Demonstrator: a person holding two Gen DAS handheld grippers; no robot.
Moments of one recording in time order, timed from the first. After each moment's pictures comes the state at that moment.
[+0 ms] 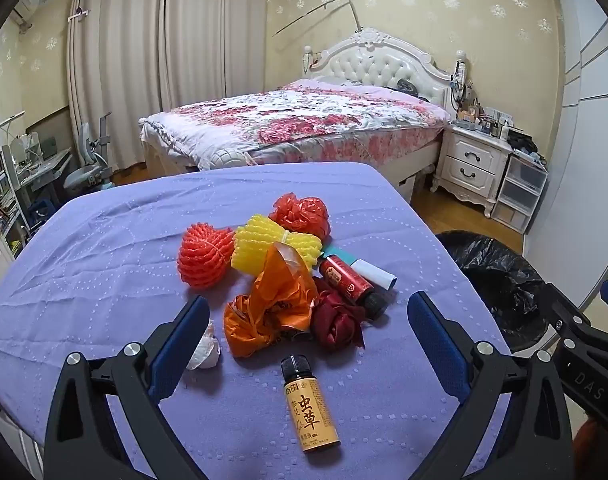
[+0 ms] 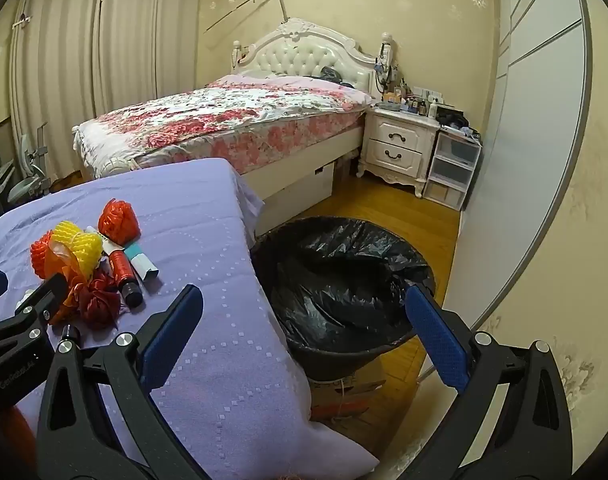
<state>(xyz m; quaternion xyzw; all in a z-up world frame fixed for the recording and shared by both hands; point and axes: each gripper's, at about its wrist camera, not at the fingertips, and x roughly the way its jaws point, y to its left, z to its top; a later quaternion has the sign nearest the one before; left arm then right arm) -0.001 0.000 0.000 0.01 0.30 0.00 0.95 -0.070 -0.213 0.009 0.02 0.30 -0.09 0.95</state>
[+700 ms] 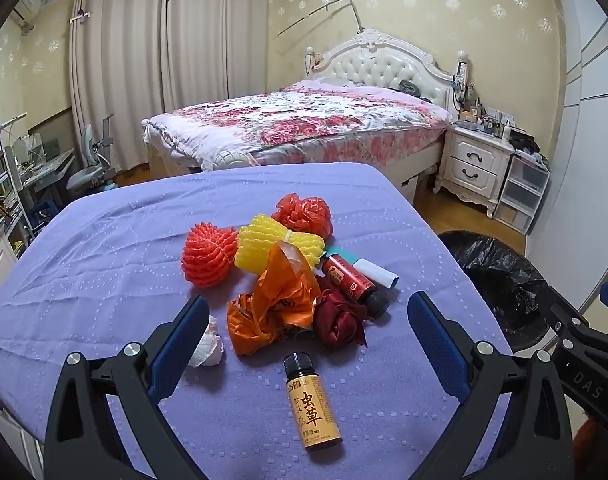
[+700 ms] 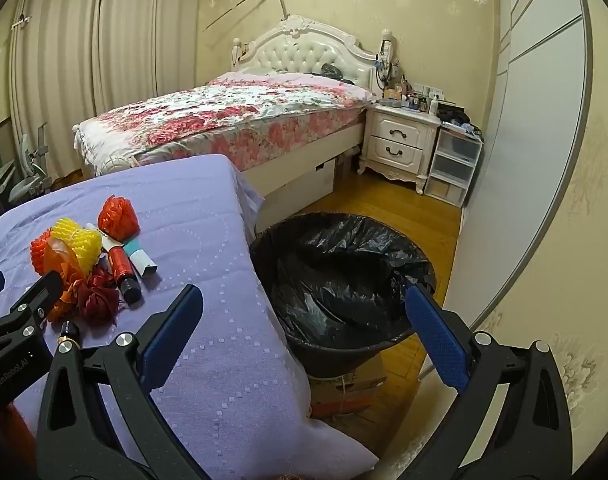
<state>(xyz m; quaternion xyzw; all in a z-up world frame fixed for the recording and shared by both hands) -0.001 0.002 0.003 0.00 0.30 0.00 0.95 -0.070 -0.215 0.006 0.02 0.30 -0.09 0.95</state>
